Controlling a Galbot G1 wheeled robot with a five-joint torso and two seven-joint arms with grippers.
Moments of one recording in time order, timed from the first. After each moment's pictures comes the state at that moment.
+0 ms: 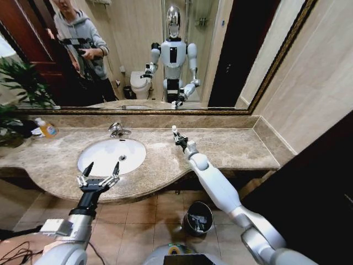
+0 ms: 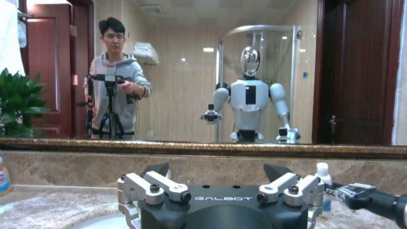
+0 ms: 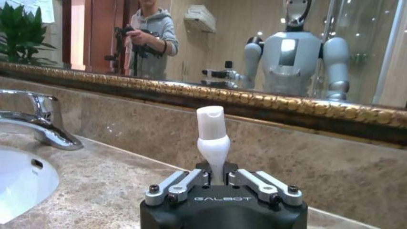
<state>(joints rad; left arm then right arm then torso) 1.84 -1.36 -0.82 -2.47 -0.37 0.04 0.05 -0.60 1.32 0.02 1.36 0.26 -0.08 0.02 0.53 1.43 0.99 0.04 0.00</state>
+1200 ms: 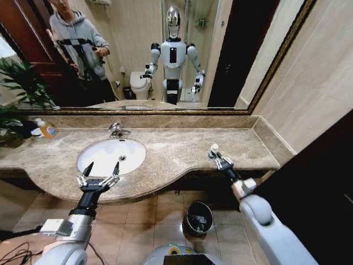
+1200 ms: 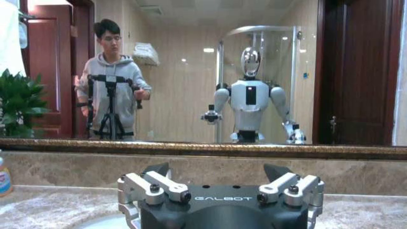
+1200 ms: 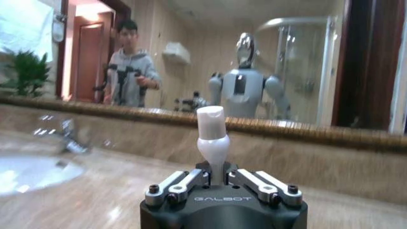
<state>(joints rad) 1.84 -1.36 -0.82 -2.47 -0.37 0.04 0.05 -1.55 1.11 0.53 2.00 0.31 0.23 -0.11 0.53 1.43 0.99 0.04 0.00</state>
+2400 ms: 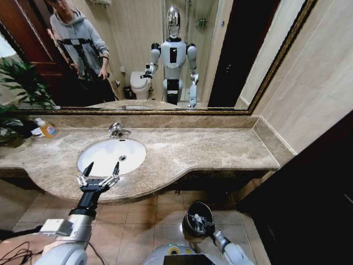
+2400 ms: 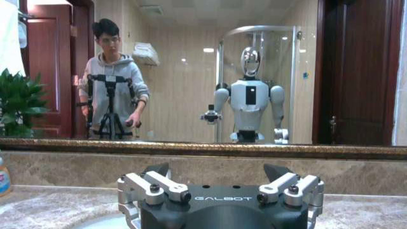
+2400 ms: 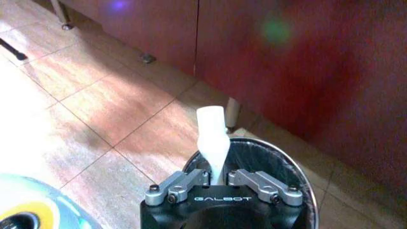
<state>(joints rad) 1.84 -1.36 -0.82 -2.47 -0.37 0.04 0.05 -1.24 1.37 0.36 0.89 -0.24 0.28 -0.25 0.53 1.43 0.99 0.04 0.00</state>
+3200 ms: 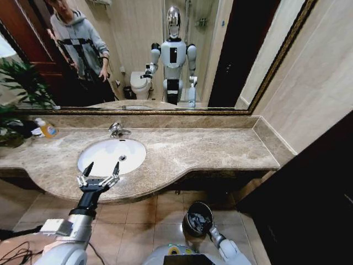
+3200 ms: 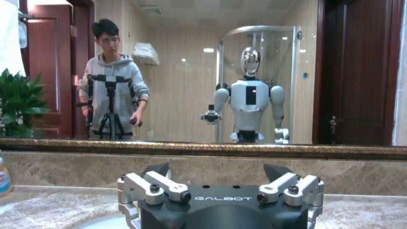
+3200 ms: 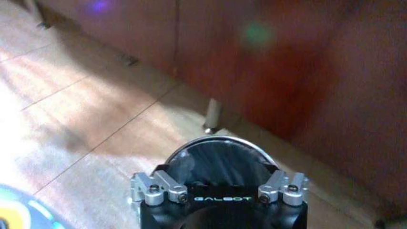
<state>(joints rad) 1.84 -1.36 -0.82 -2.47 -0.37 0.04 0.05 -1.28 1.34 0.39 0.93 -0.20 0.30 -0.20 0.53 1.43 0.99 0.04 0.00</state>
